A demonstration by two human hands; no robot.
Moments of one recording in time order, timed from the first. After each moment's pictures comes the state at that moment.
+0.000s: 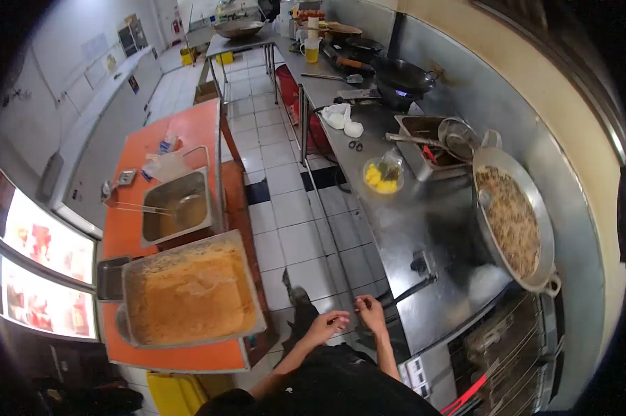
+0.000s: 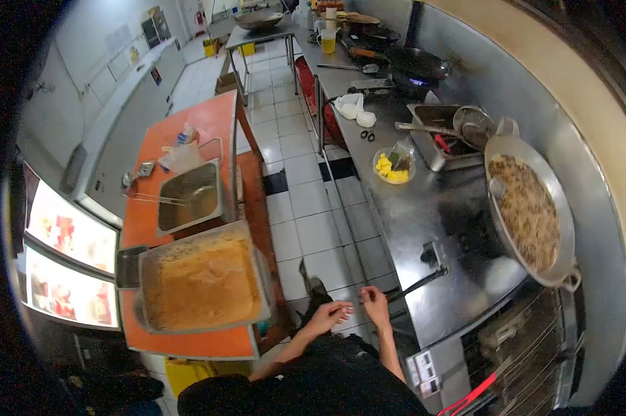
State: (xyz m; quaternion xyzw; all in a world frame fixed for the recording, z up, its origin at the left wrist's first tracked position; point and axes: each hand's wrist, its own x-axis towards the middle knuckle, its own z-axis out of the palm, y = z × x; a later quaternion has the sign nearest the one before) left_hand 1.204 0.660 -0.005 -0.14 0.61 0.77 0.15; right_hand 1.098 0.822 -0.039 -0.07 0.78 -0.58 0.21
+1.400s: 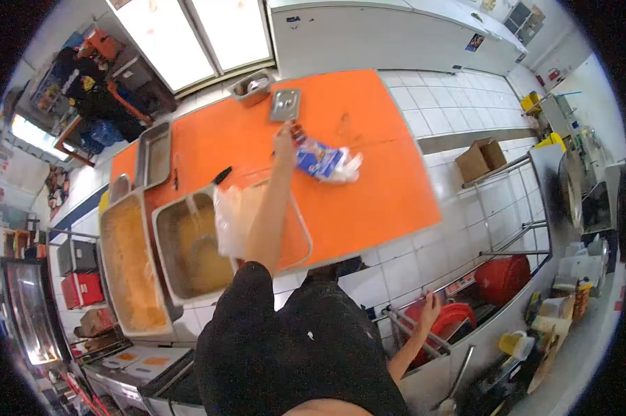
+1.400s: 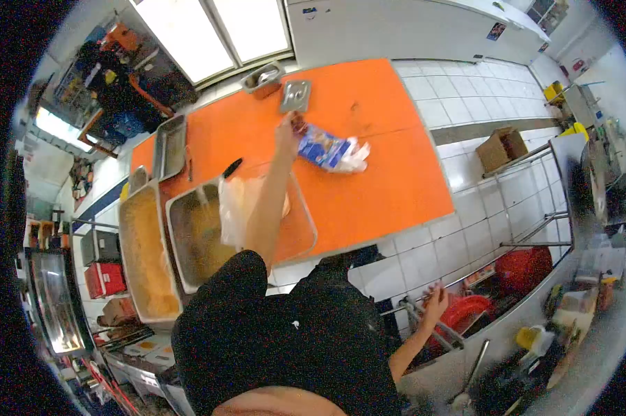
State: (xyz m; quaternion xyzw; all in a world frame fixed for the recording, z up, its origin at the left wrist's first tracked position) left_hand 0.905 -0.310 0.042 -0.42 0.07 0.45 -0.79; right_hand 0.367 -0.066 0.012 -0.37 0.71 -0.42 0.43
